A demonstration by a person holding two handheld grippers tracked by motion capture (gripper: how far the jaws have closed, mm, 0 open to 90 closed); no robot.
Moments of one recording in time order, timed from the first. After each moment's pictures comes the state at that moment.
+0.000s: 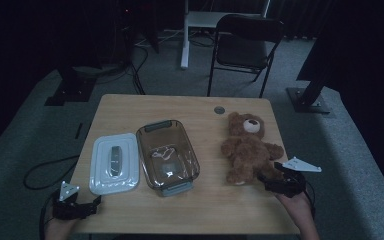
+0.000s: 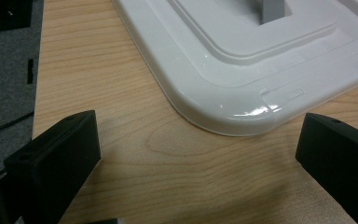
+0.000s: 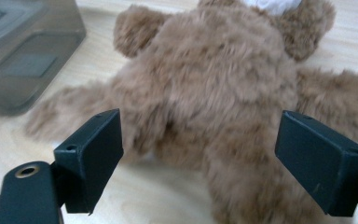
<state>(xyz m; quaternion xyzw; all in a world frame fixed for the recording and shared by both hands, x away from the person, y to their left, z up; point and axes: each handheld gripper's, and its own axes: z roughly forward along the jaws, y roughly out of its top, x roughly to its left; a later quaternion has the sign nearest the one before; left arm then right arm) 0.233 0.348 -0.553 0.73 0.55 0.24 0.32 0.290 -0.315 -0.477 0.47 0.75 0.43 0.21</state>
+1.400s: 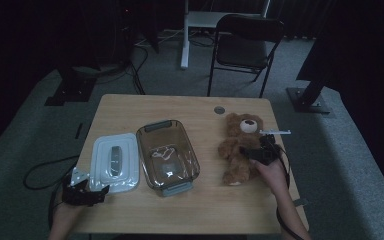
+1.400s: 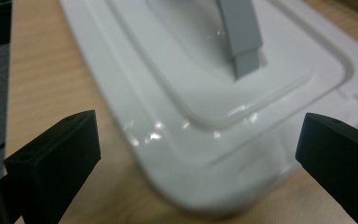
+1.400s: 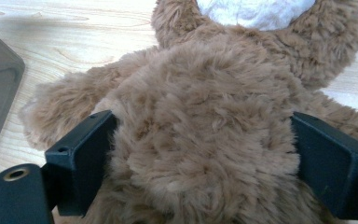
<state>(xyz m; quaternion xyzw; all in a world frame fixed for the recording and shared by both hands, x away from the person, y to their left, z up) 0.273 0.325 -0.533 0.76 0.52 0.23 0.32 0.397 -0.272 -0.480 0.57 0.73 0.36 0.14</state>
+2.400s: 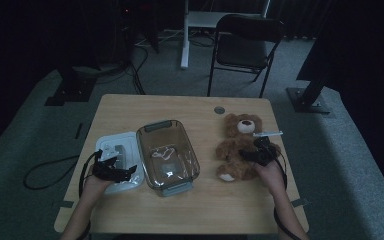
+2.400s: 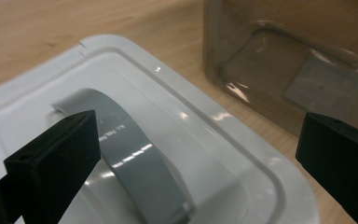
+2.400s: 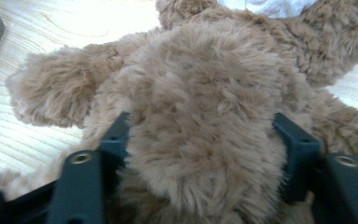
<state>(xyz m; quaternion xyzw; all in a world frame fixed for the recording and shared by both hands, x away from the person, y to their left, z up) 0.340 0.258 -0.506 0.79 0.43 0.22 0.37 0.396 -0.261 -0.486 0.53 0.77 0.32 0.17</state>
